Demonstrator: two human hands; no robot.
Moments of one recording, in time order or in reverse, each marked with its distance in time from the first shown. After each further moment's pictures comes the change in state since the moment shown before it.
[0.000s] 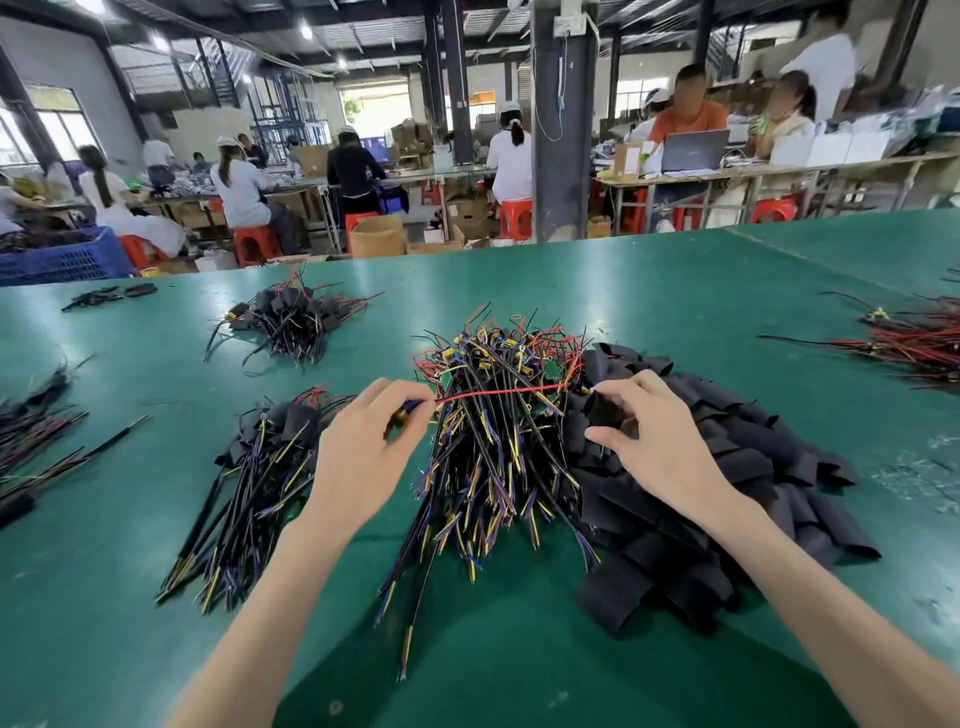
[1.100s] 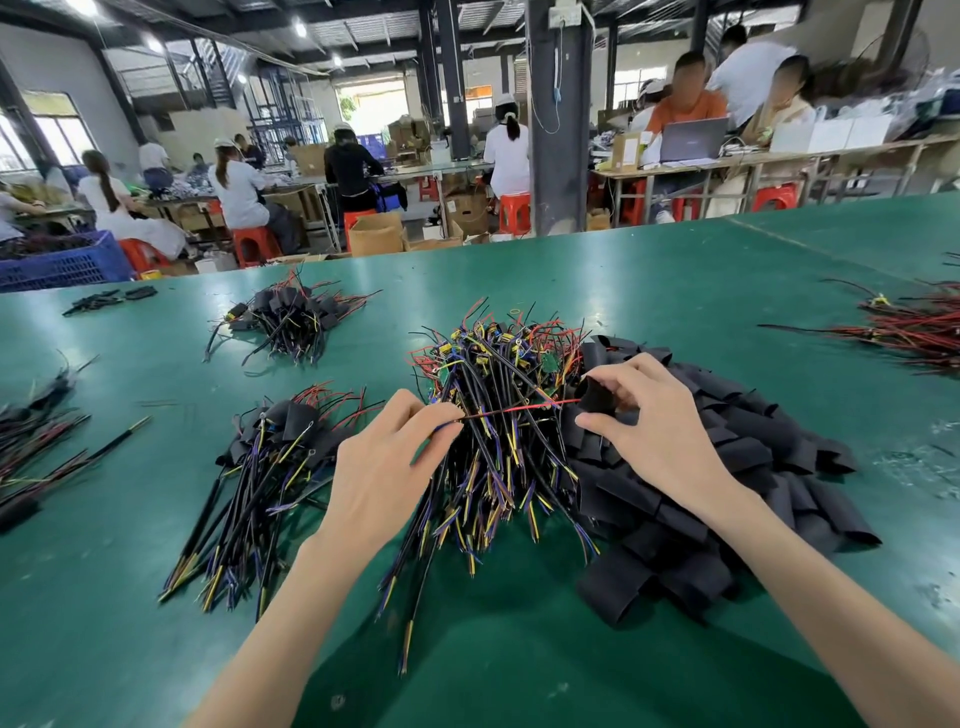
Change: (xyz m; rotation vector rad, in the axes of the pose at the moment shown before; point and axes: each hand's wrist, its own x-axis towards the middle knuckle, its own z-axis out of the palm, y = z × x) left_hand -0.016 0.010 0.014 0.149 0.070 0.204; right_hand -0.003 -0.018 -0.008 0.105 0.074 -0.027
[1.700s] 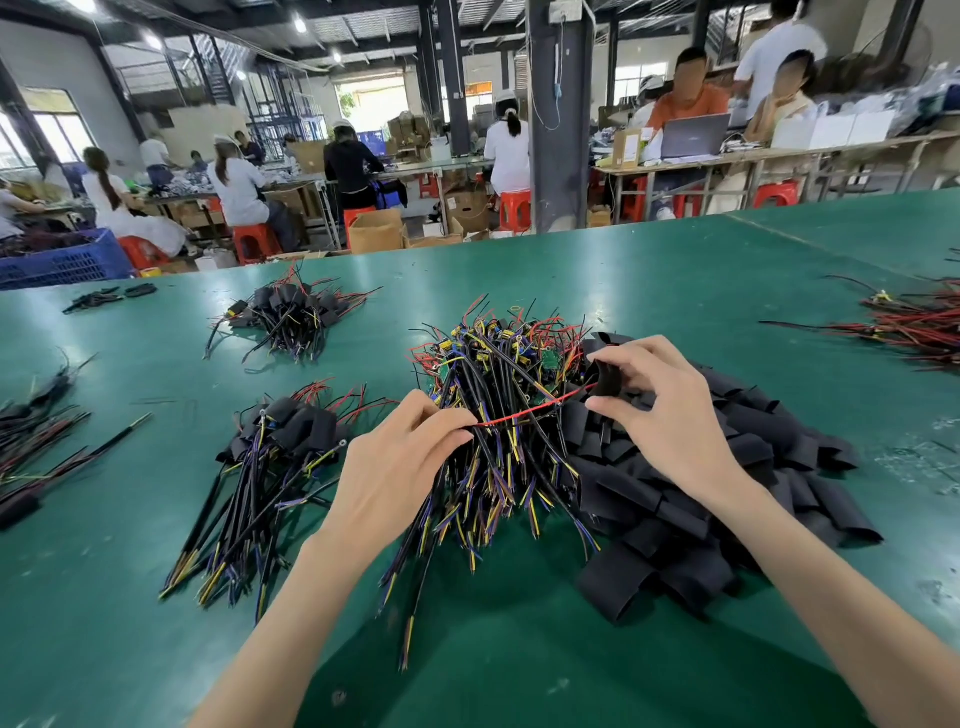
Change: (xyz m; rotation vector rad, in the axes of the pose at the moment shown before) left_hand 0.000 0.006 -0.007 -0.063 -0.185 0.005; right_hand 0.003 -0.005 -0.010 0.144 0.059 -0.035
